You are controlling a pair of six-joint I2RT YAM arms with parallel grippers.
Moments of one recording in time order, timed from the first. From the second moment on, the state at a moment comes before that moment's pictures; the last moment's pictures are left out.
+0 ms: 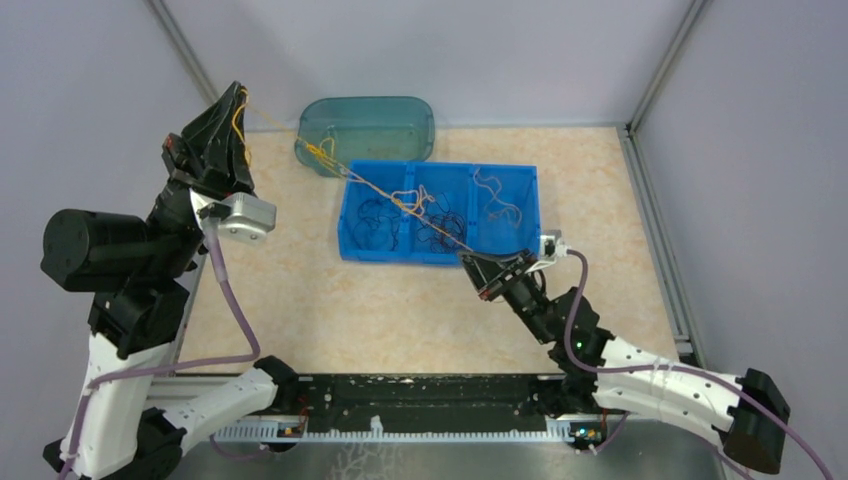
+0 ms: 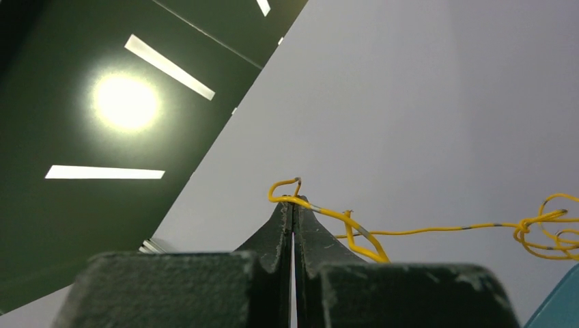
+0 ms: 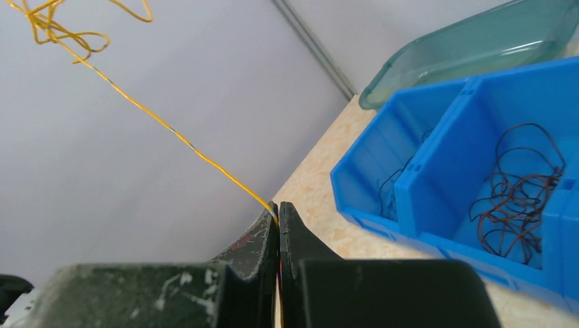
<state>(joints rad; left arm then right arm) -0.60 0.88 1.59 -0.13 0.11 1.17 1.02 0.67 0.29 0.69 0.31 0.60</state>
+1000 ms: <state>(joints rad) -0.61 1.00 1.66 0.10 0.04 1.30 0.92 0.59 0.38 0.11 0.60 0.75</state>
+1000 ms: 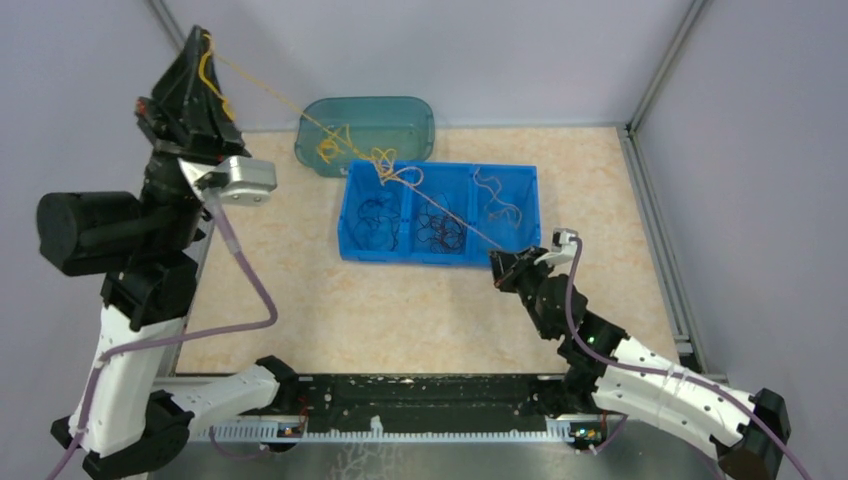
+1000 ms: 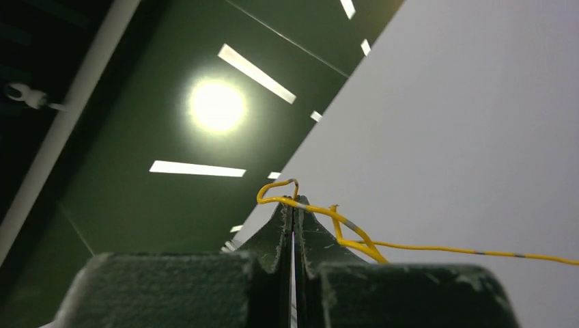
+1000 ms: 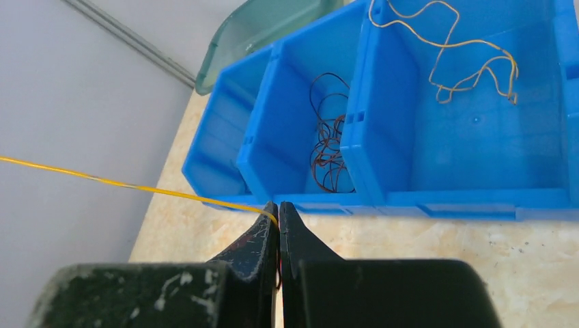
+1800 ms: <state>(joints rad) -0.61 0.89 1.78 -0.45 0.66 0.53 0.89 0.65 0.50 0.27 -0.15 0.36</state>
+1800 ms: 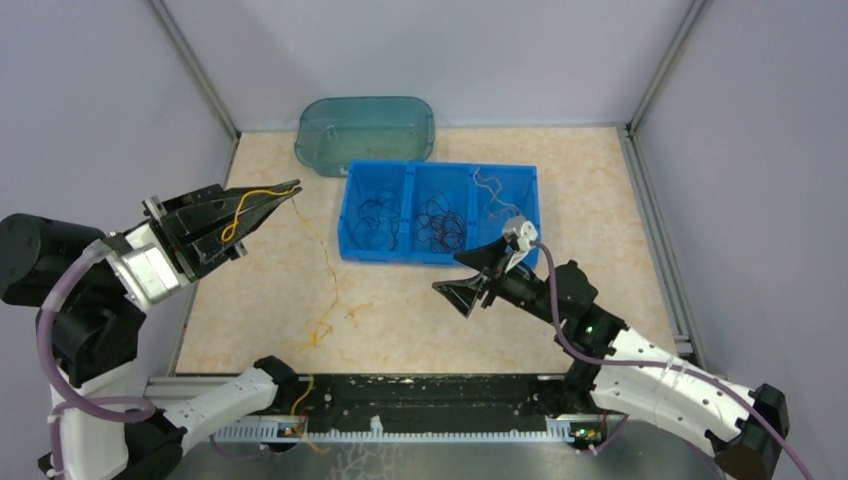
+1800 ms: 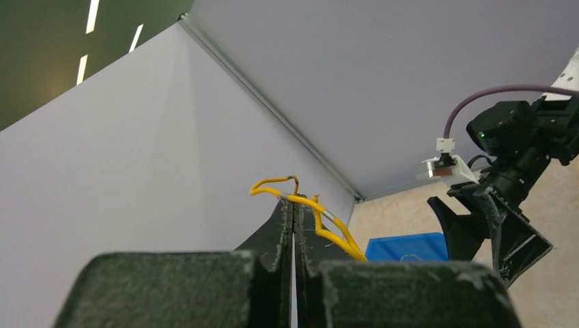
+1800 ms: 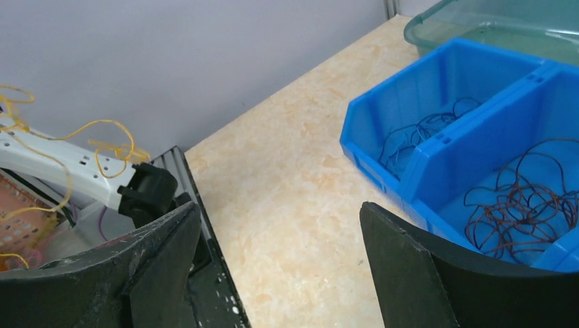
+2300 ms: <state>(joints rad) -0.59 0.89 1.81 -0.41 0.78 0.42 1.00 0.92 0.68 0.53 -0.30 0.40</state>
